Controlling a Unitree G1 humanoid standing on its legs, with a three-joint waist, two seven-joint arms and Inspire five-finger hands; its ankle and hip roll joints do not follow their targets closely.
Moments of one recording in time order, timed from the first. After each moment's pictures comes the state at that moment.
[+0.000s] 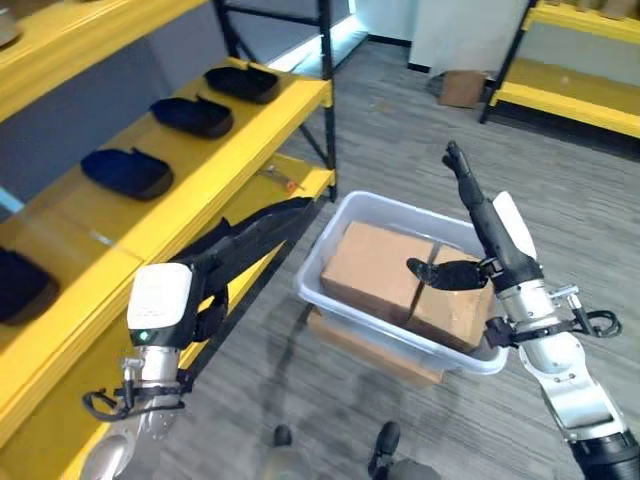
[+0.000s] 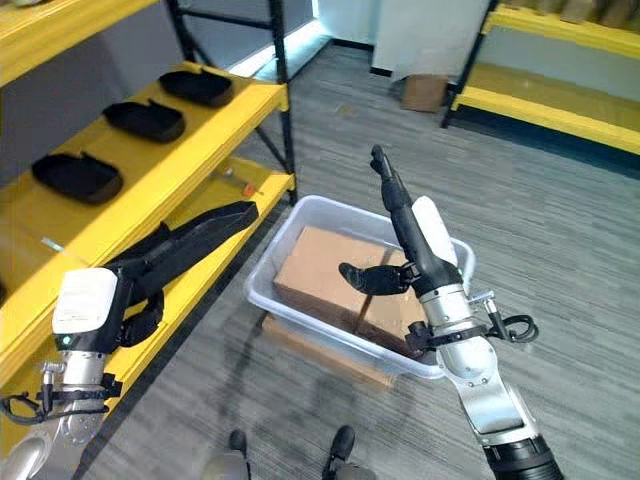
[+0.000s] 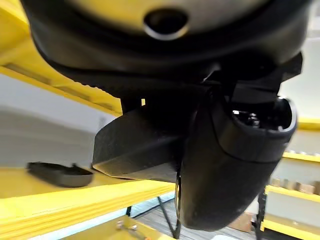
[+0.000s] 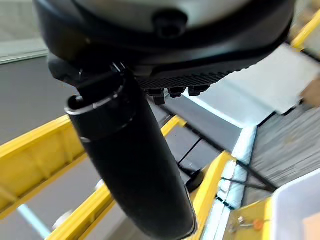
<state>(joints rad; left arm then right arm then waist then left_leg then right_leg) 0.18 0.59 0.07 -0.05 0.79 -0.17 0.47 -0.10 -0.59 0.08 -0.24 -0.12 -0.20 -0.13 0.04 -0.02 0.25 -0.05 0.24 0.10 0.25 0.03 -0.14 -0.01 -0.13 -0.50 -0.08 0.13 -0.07</state>
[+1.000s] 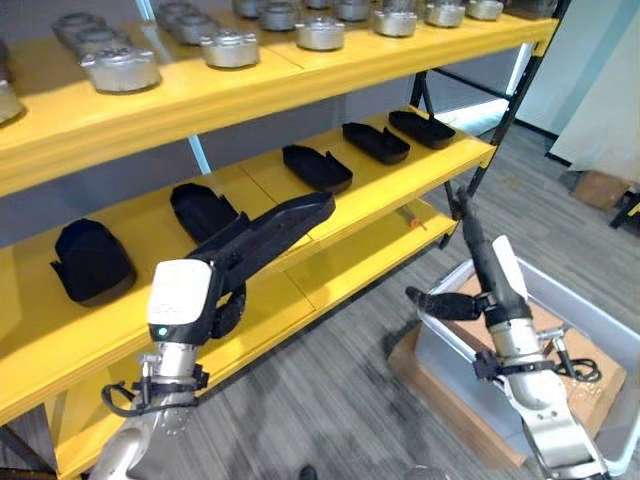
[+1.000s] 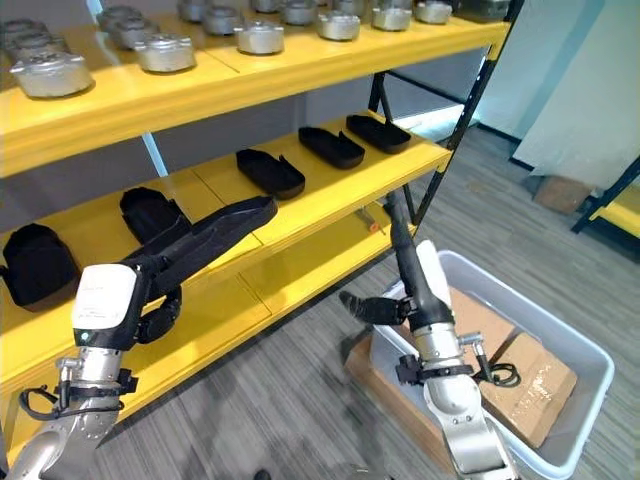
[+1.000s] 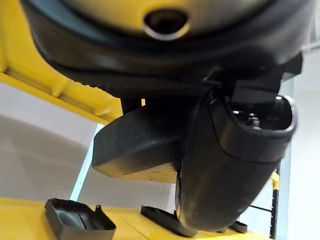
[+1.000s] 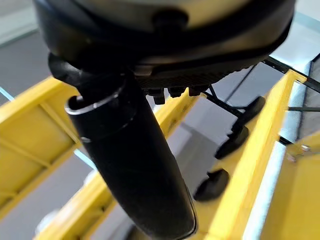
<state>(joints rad) 0.15 0.62 -0.01 -0.07 0.79 -0.13 0.52 0.11 -0.44 0.10 -0.26 -0.16 -0.17 -0.15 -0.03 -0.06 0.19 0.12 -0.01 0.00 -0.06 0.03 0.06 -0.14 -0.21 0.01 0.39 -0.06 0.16</state>
